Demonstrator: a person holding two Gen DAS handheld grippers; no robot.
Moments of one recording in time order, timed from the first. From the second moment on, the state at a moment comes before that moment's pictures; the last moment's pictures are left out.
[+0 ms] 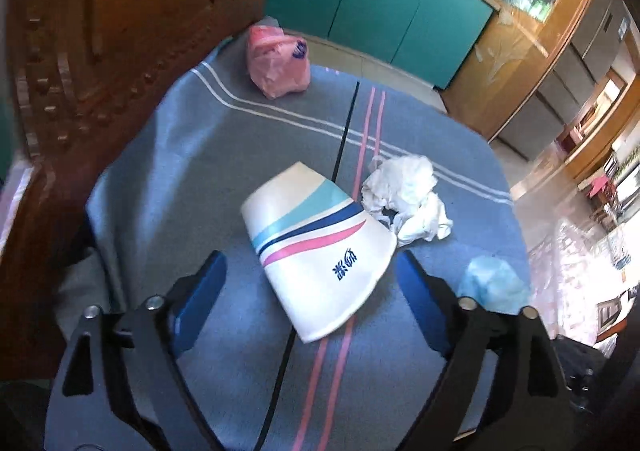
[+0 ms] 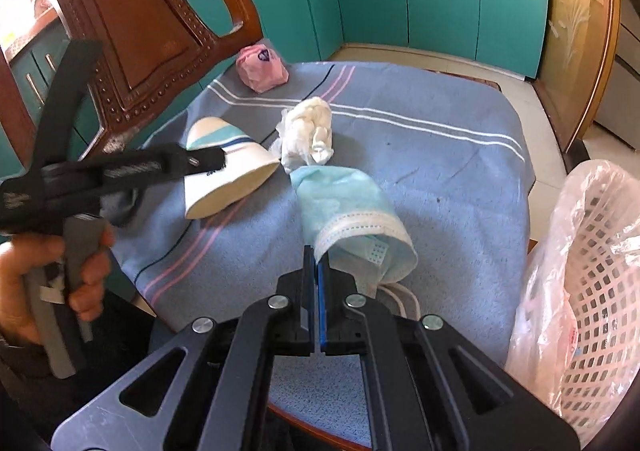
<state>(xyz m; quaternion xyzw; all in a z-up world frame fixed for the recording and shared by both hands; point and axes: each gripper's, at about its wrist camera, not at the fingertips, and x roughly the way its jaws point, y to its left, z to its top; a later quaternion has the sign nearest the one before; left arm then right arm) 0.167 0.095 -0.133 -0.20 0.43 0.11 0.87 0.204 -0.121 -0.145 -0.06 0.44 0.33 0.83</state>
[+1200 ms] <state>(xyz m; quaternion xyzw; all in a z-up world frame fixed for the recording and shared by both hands) 0.232 0.077 -0.163 0.00 0.53 -0.04 0.84 0.221 -0.123 -0.141 -0.07 0.44 0.26 0.86</state>
